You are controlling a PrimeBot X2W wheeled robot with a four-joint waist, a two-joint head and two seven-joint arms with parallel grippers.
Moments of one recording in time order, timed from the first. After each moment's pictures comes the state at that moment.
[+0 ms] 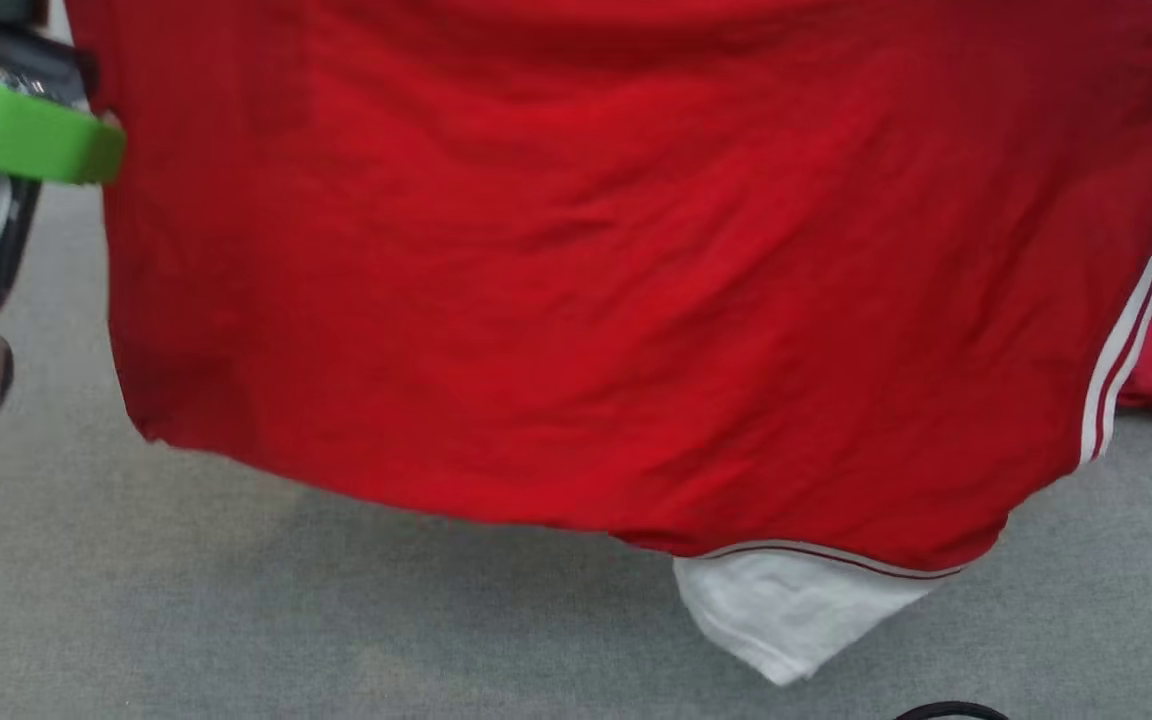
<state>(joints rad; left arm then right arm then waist) -0.90 0.45 -0.29 0.26 -0.28 -0.13 -0.22 -0.82 -0.41 0.03 0.09 0.35 0.13 -0.24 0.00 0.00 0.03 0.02</state>
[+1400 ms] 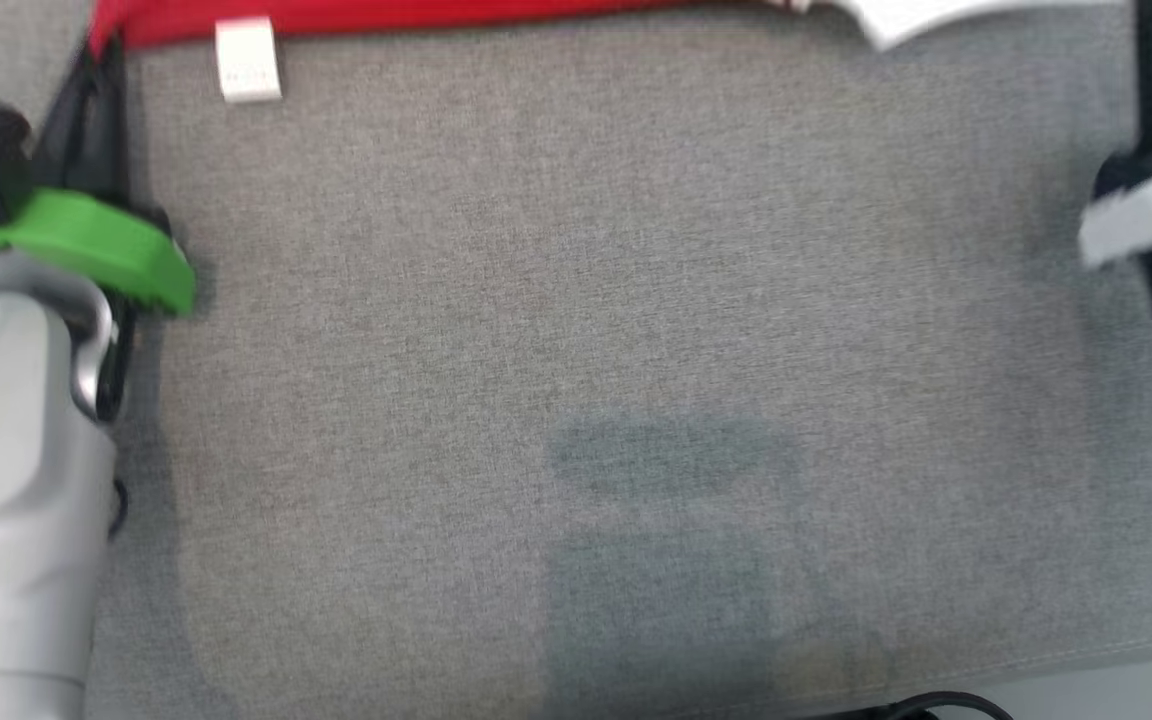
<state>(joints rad) -0.85 0.30 -0.20 0.68 -0.29 -0.13 -0.26 -0.77 -0.47 0.17 0.41 0.43 0.13 -0.26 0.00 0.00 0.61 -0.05</state>
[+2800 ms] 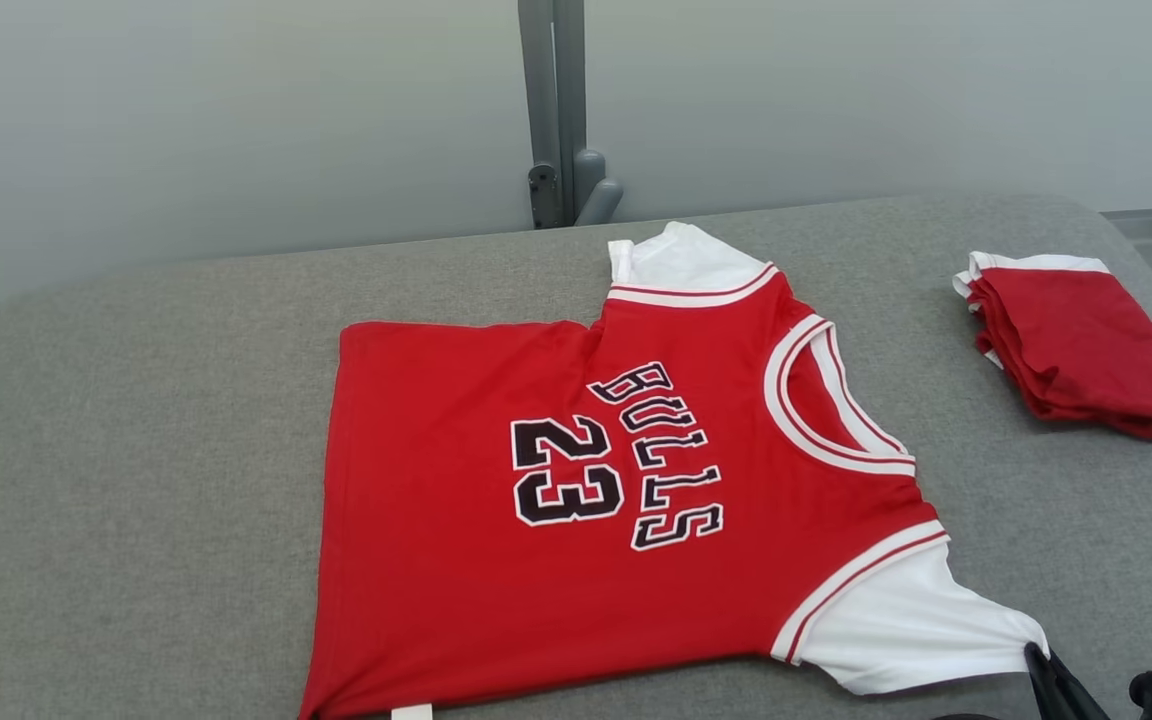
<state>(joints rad) 0.12 0.05 -0.03 0.57 -0.30 -0.13 -0.26 0.13 -0.27 0.07 0.45 0.43 0.13 -0.26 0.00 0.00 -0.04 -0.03</state>
